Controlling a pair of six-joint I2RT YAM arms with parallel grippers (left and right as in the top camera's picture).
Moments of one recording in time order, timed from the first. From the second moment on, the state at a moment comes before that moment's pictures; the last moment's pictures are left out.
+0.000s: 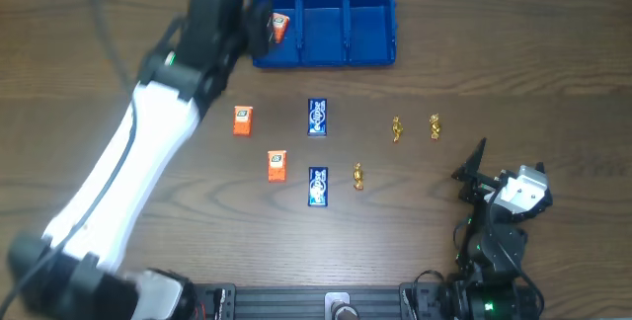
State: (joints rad) left arm -0.38 1.55 1.39 -0.52 -0.18 -0.33; right arm 0.08 0.01 0.01 -0.05 0.51 0.07
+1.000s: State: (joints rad) left arm -0.32 1.69 0.83 -0.26 -0.08 -0.35; right arm 0.08 0.01 0.01 -0.05 0.51 0.07
